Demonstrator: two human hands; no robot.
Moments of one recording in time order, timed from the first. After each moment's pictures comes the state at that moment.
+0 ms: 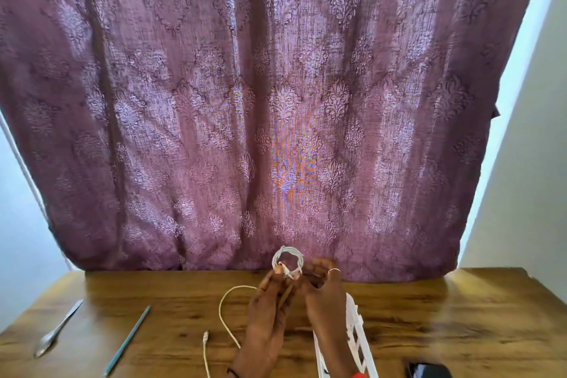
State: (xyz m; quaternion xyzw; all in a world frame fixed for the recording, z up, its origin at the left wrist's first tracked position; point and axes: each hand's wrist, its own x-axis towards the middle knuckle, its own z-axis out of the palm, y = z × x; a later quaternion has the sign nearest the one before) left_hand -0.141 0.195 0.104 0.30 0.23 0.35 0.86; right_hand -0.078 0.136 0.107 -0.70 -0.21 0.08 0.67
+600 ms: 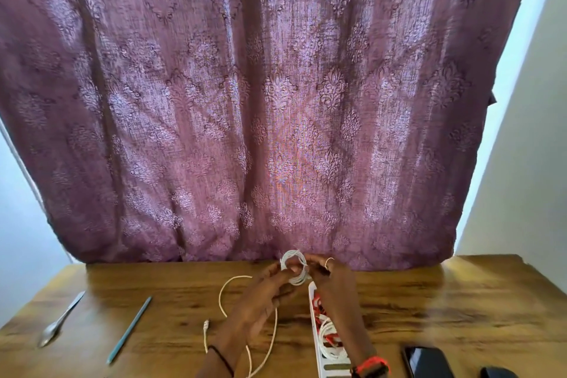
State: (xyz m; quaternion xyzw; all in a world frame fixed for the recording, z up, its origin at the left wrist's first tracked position) left_hand -0.154 0.210 0.113 0.54 0.25 0.17 0.79; right_hand -0.051 0.119 0.101 -0.77 -0.33 0.05 0.54
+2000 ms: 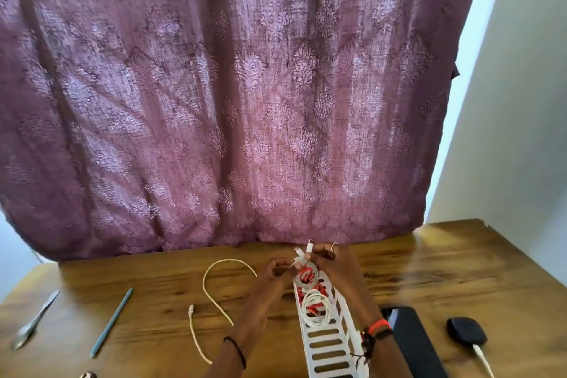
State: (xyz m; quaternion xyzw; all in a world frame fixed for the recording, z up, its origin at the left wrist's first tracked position) left_hand -0.129 0.186 0.063 0.65 0.31 0.17 0.67; right_hand -0.022 0.080 0.084 -0.76 -0.28 0.16 0.56
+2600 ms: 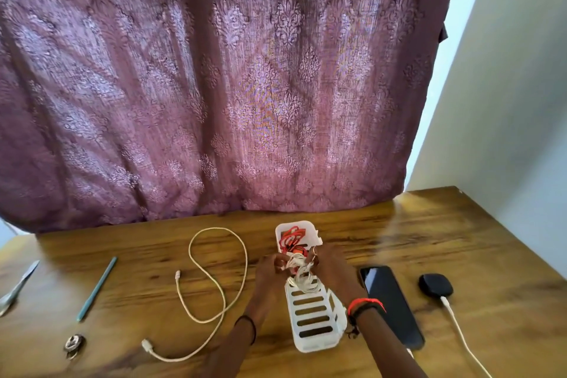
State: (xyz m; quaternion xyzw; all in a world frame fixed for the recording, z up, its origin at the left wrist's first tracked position) left_hand -0.115 0.166 -0.018 0.74 0.34 0.16 0.56; right_hand -0.023 0.057 0.014 -0.91 -0.31 0.15 0.24
